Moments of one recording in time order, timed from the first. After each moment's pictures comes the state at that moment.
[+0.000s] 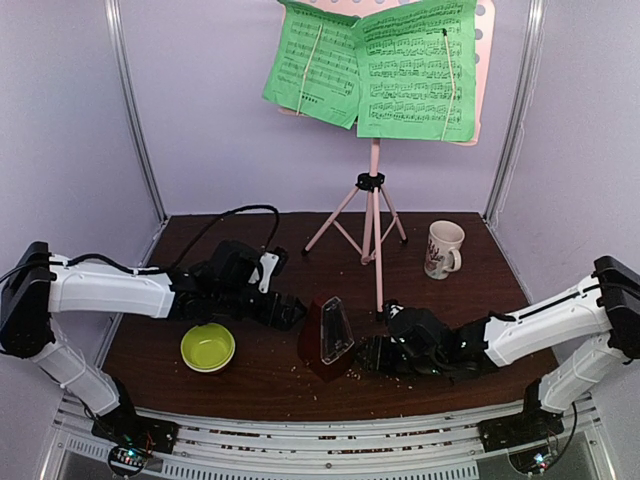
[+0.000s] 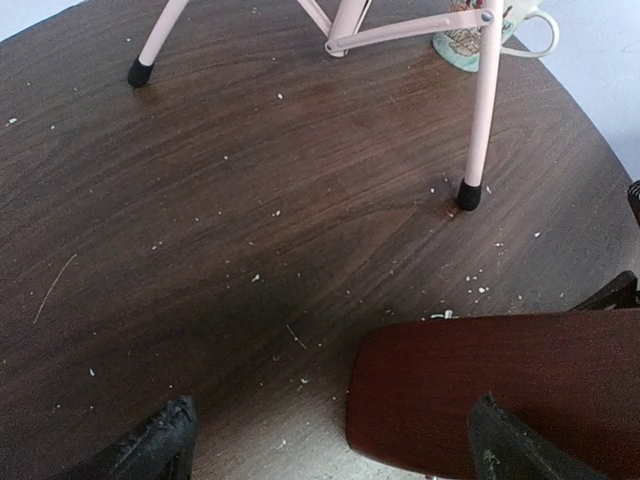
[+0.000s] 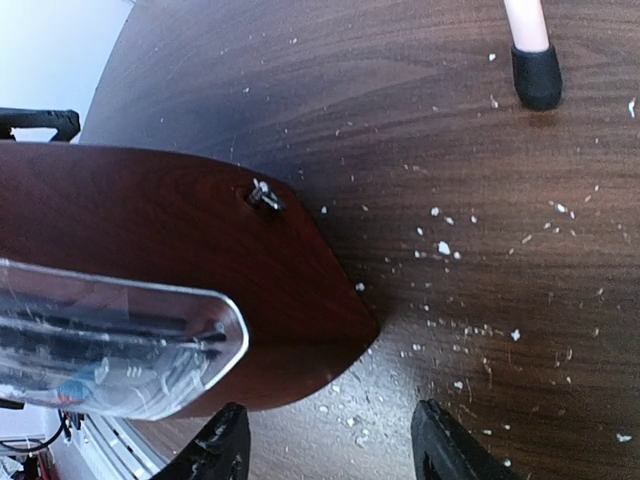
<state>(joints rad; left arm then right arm) -0.88 1.51 0.86 -0.06 -0.01 -0.36 1.13 1.46 0.59 0.11 0.22 1.05</state>
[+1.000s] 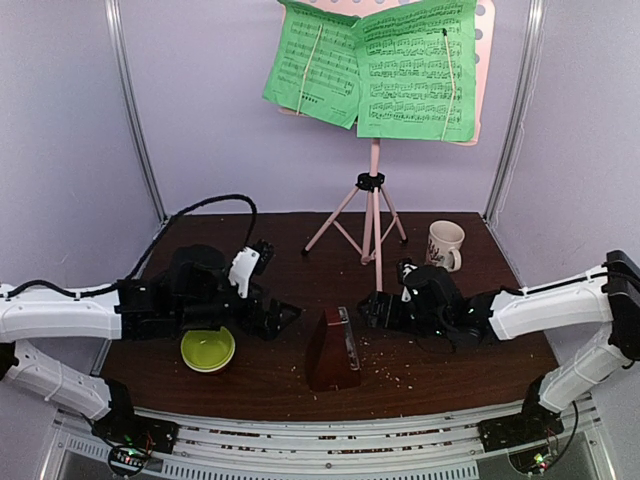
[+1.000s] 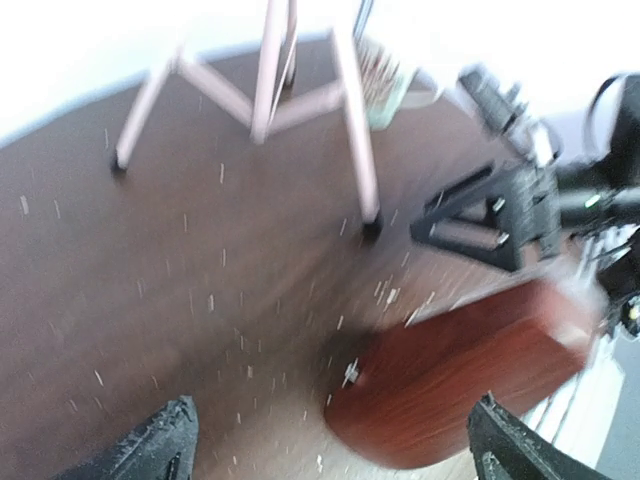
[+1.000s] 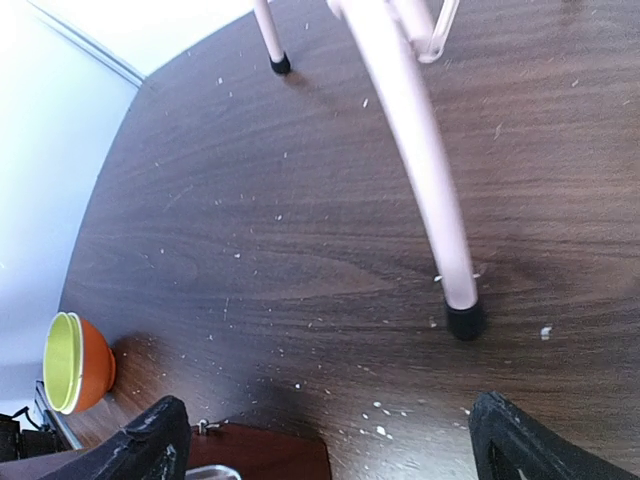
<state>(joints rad) -1.02 1.21 0.76 -0.07 -0.09 -0.33 0.91 1.47 0.68 0.15 0.22 0.84</state>
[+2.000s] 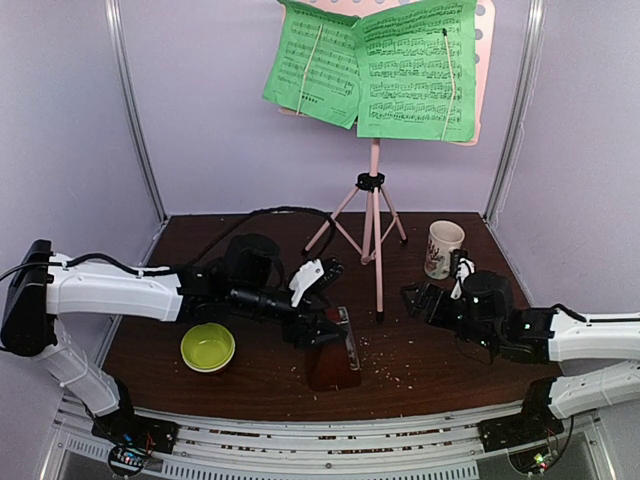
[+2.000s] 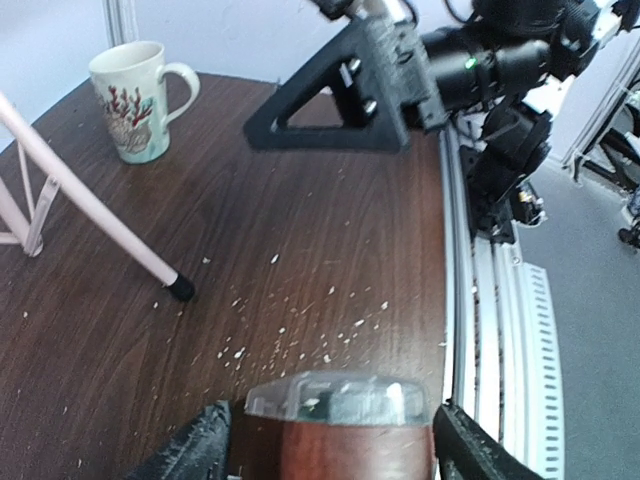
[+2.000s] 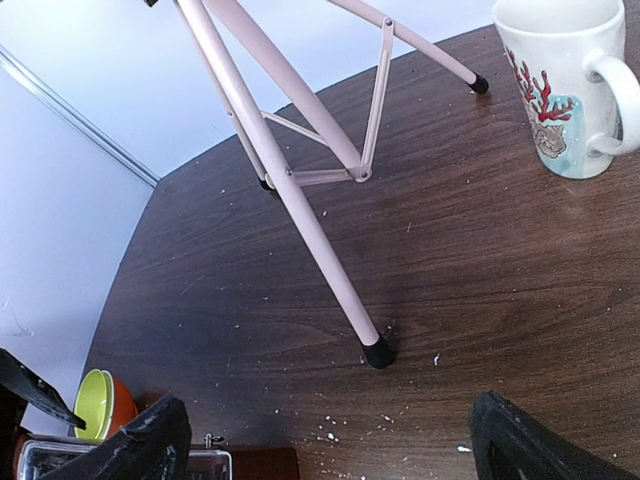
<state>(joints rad) -1.02 1.53 0.98 0.06 0.41 0.03 0.89 1.00 0.45 0.10 0.40 0.82</state>
